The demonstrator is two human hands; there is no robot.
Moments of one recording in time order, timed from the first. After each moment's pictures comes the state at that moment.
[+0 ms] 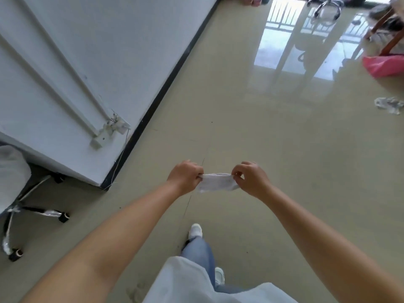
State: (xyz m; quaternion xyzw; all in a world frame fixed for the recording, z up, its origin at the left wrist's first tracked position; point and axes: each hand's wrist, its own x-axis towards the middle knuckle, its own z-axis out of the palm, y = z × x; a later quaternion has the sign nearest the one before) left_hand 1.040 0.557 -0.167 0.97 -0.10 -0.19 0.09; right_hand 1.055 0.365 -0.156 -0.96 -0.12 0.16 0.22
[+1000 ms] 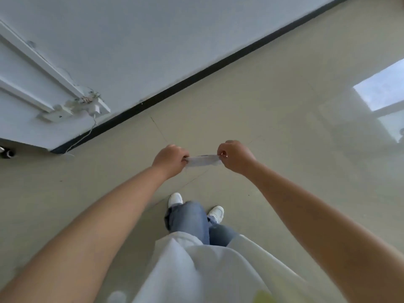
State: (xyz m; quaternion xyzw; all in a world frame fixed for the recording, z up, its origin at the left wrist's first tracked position) left_hand 1.594 0.602 -0.265 0.90 0.28 -0.20 0.27; right_hand 1.739 0.482 -0.237 -0.84 -0.43 0.33 0.03
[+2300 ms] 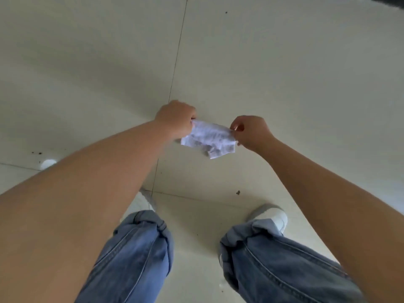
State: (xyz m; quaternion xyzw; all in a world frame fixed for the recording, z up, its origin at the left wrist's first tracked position) left_hand 1.704 0.710 -0.891 0.73 0.56 -0.22 0.32; right_hand 1.883 0.691 -0.873 -0.68 -0.57 0.45 -0.13
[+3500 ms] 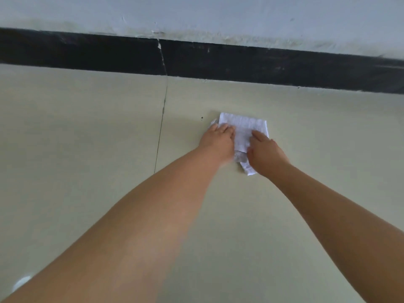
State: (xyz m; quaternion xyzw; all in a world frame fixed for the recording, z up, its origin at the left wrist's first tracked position) left_hand 1.821 0.868 -0.955 0.87 0.44 -0.18 0.11; right_hand 1.940 0.826 -0.950 -0.69 -0.68 0.21 -0.16
